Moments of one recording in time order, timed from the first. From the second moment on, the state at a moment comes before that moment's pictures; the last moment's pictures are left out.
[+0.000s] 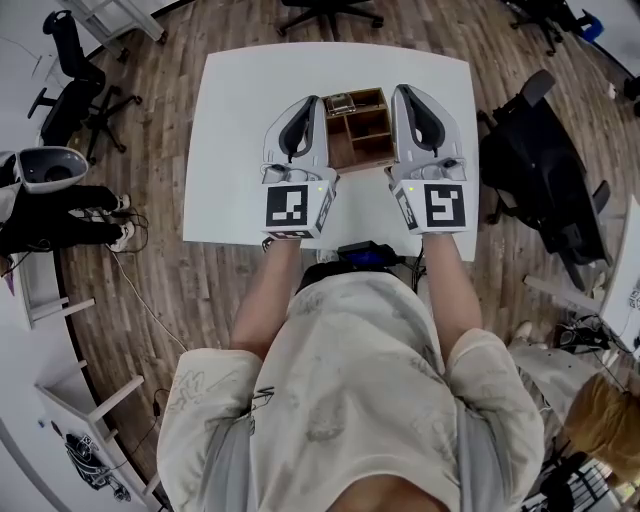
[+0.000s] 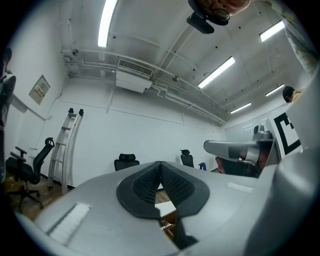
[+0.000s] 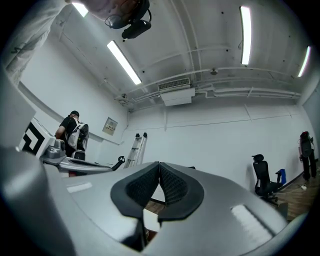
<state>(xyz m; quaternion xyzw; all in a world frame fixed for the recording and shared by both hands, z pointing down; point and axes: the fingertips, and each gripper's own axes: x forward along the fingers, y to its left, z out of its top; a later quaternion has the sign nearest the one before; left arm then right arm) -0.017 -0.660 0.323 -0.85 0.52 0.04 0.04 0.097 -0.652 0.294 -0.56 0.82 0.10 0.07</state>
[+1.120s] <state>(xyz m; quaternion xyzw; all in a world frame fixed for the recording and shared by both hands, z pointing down) -0.015 -0.646 0.342 -0.85 0.53 0.04 0.04 0.087 -0.643 0.345 -0.55 0.83 0.07 0.04</state>
